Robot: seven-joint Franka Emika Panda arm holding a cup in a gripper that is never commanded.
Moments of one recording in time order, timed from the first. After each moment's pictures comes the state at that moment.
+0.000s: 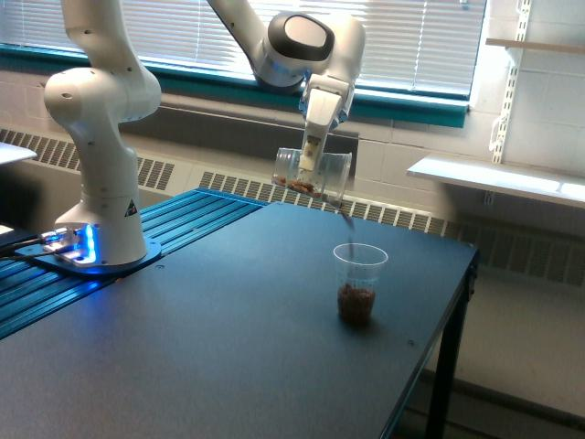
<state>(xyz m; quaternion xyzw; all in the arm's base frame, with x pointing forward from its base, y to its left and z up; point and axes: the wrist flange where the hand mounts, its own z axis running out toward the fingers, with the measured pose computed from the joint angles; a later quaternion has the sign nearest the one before) 0.445 0.048 0.352 0.94 -0.18 0.09 0.29</state>
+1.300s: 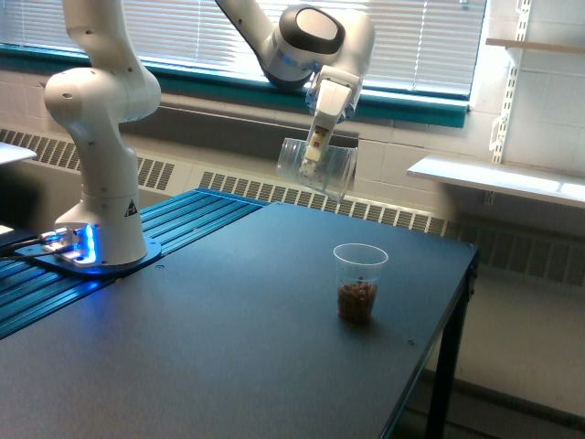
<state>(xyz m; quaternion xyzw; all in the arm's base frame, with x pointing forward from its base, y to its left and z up) 0.453 0.056 0.362 0.93 -0.16 0.08 0.32</state>
